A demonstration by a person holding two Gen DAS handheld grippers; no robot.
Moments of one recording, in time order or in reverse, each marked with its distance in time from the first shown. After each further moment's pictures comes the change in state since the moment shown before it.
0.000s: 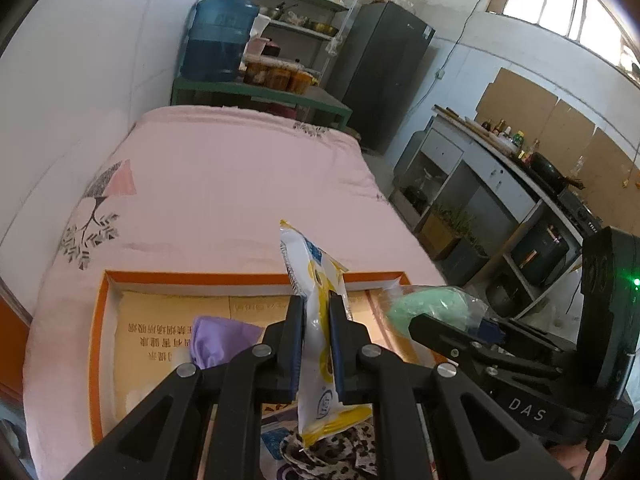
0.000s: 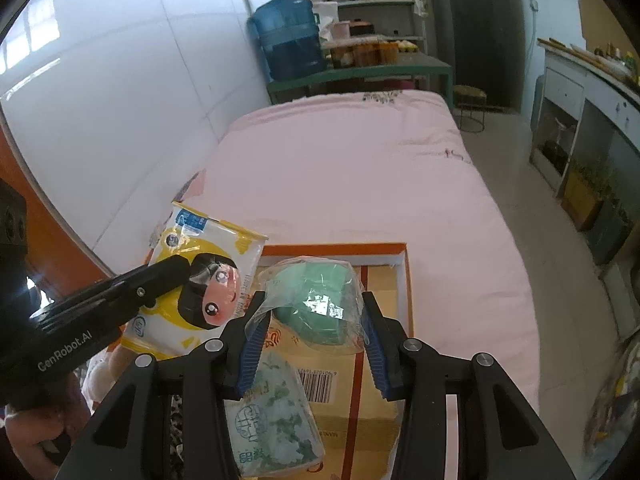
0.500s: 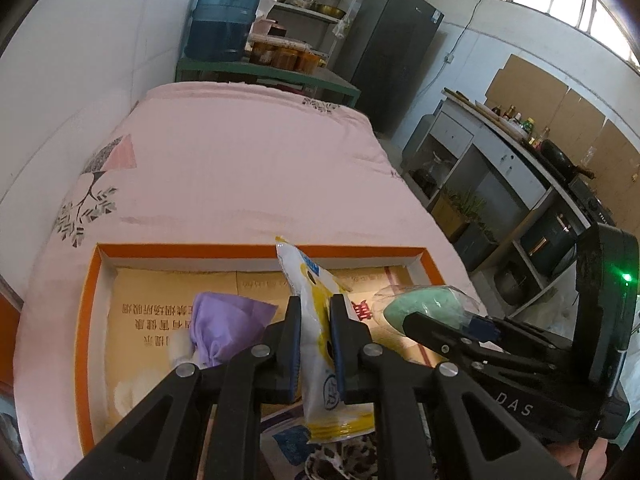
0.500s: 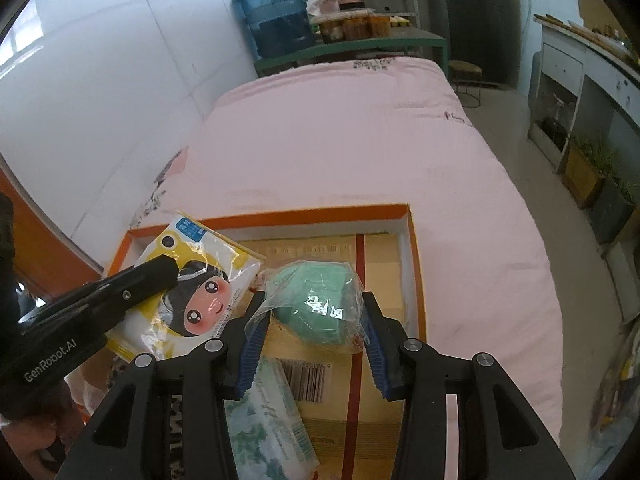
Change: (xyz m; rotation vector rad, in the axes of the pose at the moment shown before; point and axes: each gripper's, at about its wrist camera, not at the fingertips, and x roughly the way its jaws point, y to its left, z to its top) left arm 0.025 0.013 -0.012 -0.007 0.066 0.024; right arm 0.041 -0.009 -0.009 0.032 0.077 -0.016
